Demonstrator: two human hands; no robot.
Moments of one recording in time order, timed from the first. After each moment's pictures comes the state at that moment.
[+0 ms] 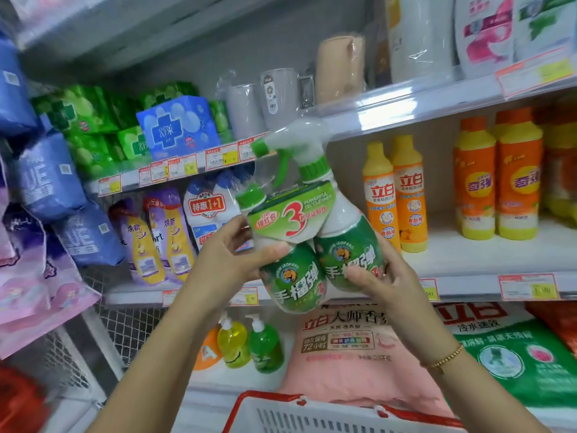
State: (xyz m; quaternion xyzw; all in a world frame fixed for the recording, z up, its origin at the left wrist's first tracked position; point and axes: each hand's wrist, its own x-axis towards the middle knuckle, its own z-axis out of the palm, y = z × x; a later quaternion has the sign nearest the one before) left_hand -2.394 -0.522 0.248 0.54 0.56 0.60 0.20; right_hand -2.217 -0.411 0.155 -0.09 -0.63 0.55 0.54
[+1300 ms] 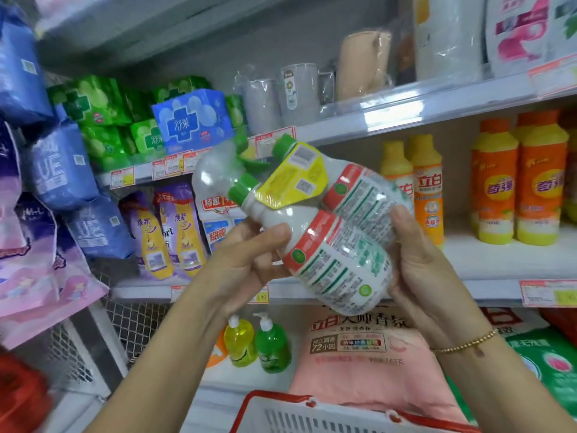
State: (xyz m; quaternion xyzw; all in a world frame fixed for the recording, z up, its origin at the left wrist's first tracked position) left_hand -2.407 -0.519 0.249 0.53 0.35 0.64 0.44; right_hand -2.232 -0.436 0.206 -0.01 -0.48 0.70 0.53
